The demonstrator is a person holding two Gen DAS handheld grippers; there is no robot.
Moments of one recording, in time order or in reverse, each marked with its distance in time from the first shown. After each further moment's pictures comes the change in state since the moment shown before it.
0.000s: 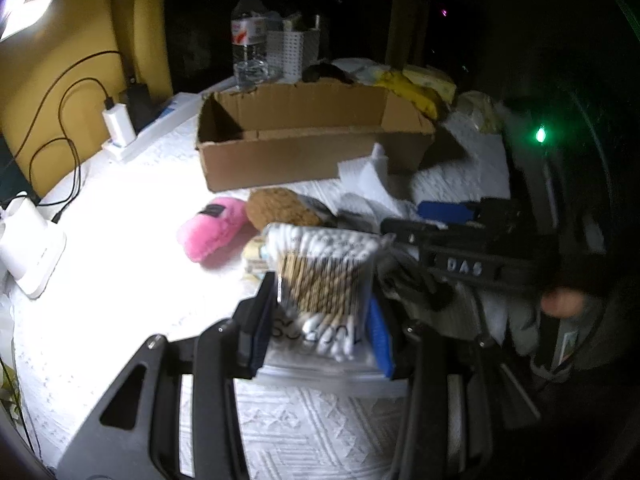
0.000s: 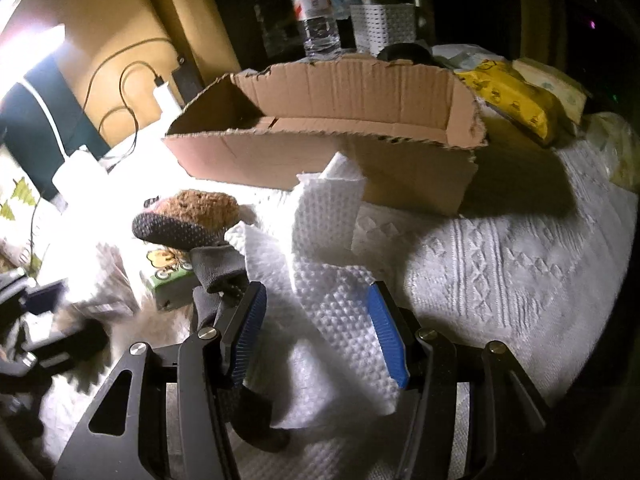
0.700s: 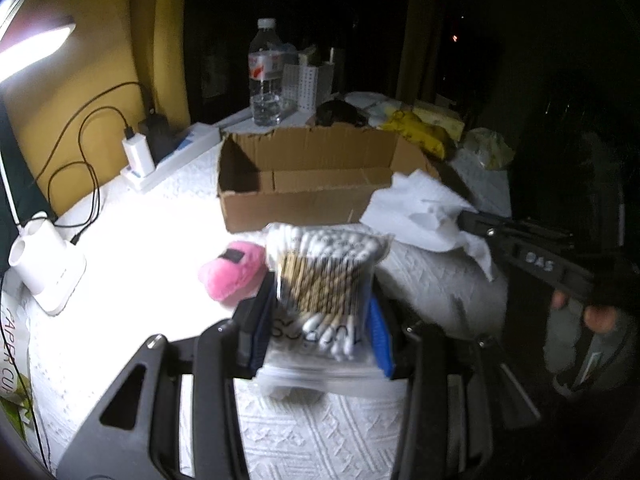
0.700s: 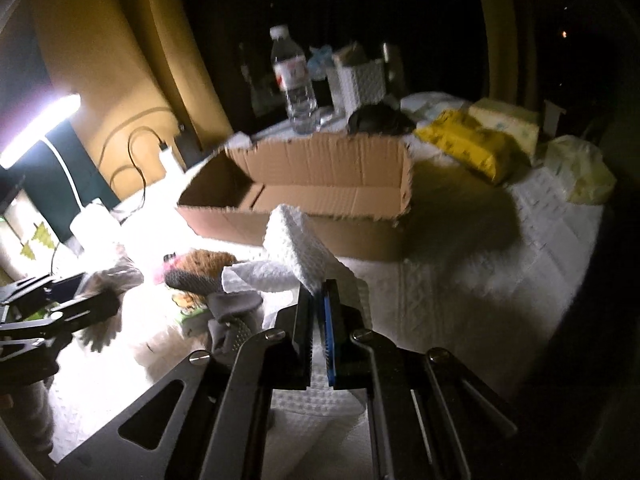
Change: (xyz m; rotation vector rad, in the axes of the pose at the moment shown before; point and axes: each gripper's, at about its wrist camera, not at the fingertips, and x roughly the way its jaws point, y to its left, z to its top) left arm -0.021 0.000 0.025 -0.029 -0.088 0.031; right arm -0.075 -0.028 0.009 0.065 -0.181 -0.002
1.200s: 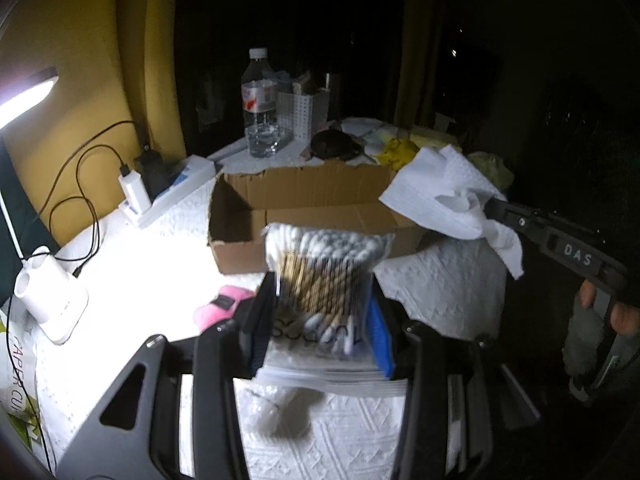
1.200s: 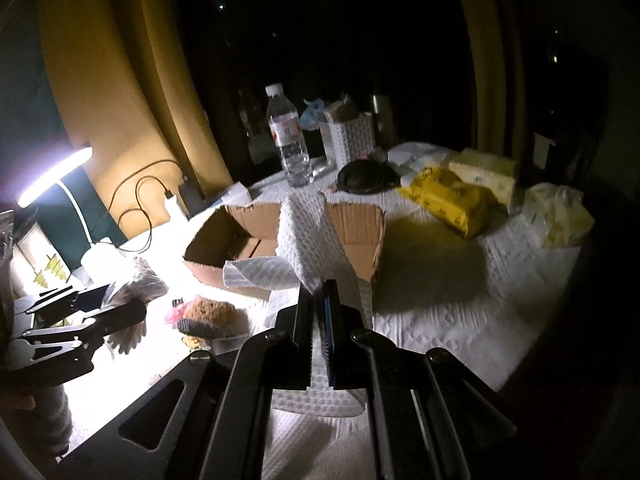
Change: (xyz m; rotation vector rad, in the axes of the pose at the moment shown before) left arm -0.005 -0.016 0.031 0.003 -0.066 0.015; right arm -0.041 -0.017 0.033 -0.011 -0.120 -0.002
